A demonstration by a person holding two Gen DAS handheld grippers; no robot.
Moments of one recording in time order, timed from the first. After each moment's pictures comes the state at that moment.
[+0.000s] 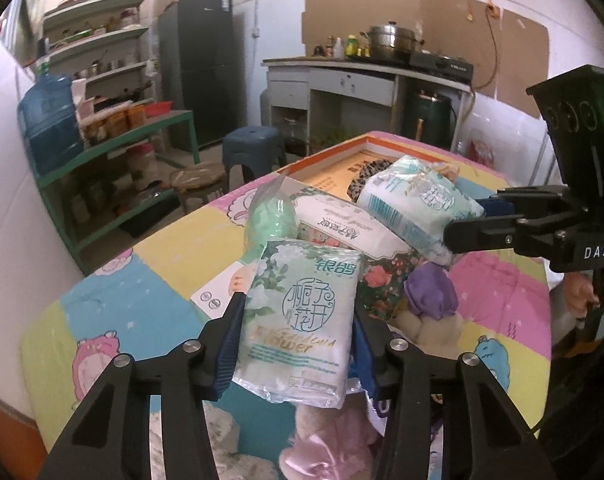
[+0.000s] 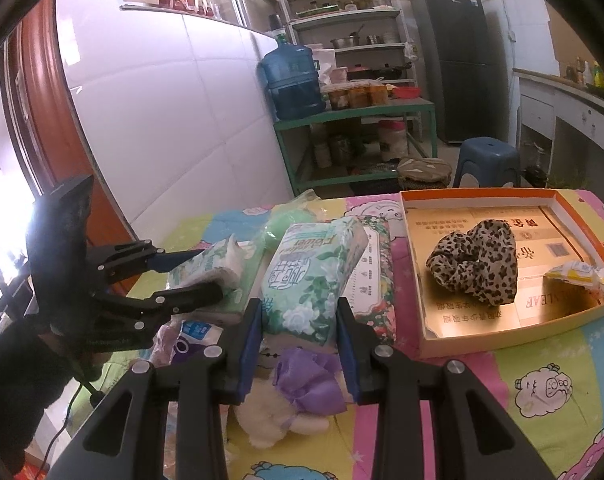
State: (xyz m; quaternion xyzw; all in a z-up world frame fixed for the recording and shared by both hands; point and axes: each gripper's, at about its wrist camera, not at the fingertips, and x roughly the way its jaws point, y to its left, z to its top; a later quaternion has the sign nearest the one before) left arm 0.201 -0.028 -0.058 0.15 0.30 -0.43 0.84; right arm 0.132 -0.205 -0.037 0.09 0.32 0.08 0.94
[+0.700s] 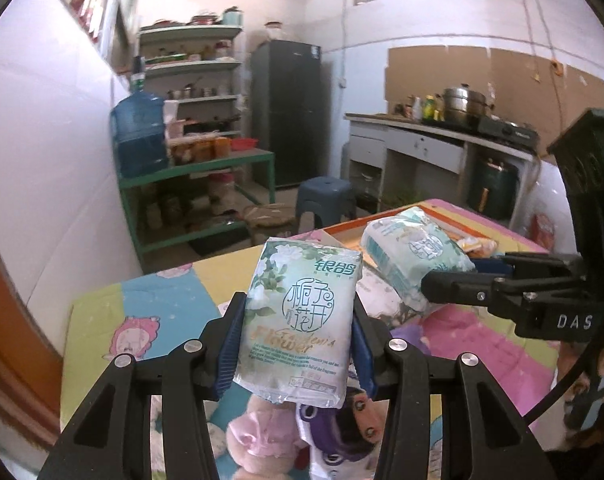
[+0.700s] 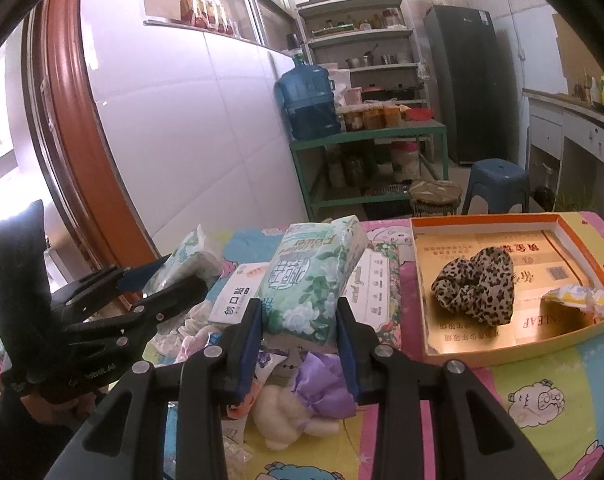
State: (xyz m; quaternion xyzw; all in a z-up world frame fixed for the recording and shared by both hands) left arm 0.118 -0.027 -0.020 0.07 0.23 -0.29 0.93; right arm 0.107 -0.208 -0.014 0.08 0.28 0.11 0.95
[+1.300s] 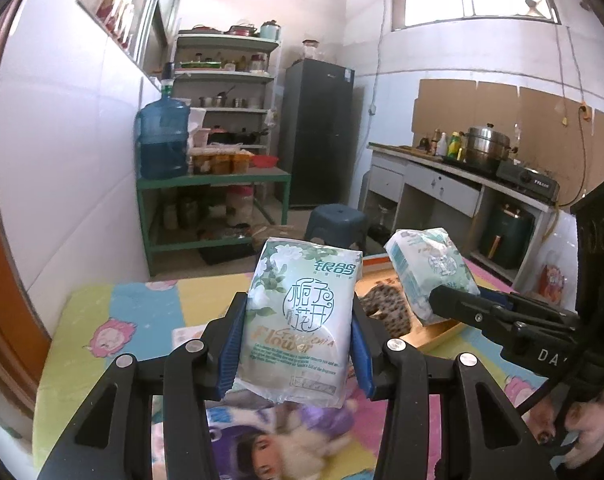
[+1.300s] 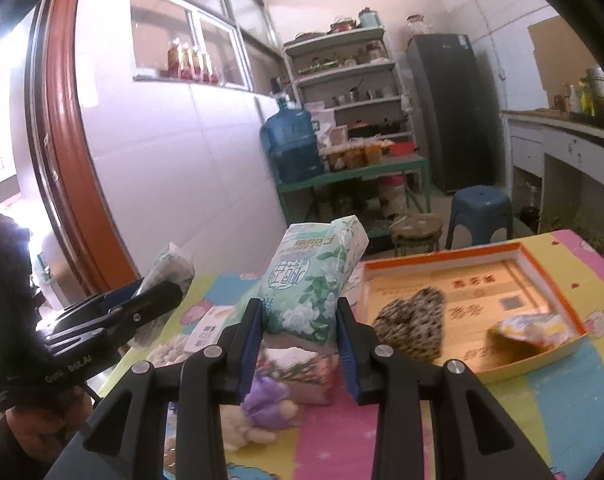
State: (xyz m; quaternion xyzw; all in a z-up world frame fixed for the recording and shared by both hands) left arm 0.076 -0.085 0.025 0.00 0.22 -0.24 0.95; right arm 0.079 -0.288 0.020 0.11 0.22 0.09 0.97
